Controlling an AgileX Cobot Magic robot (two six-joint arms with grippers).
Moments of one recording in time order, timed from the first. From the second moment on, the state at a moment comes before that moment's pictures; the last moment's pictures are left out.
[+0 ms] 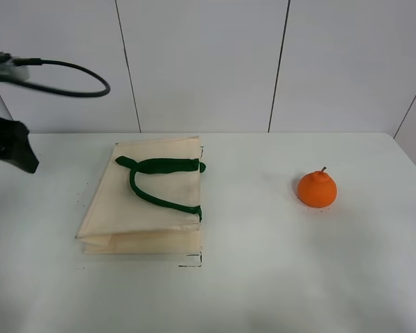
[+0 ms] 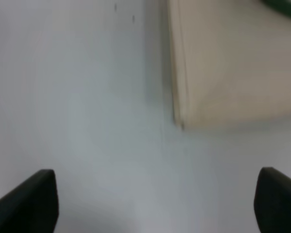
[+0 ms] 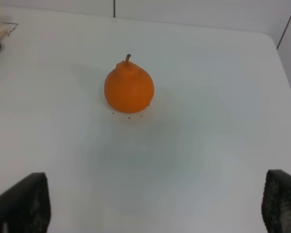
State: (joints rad) left arm -0.03 1.37 -1.17 -0.01 1.03 0.02; right arm 0.01 0.00 -0.49 0.00 1.03 -0.03
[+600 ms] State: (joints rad) left arm -0.23 2.02 -1.71 -0.01 1.03 -0.17; right arm 0.01 0.00 -0.49 0.01 1.03 -0.03
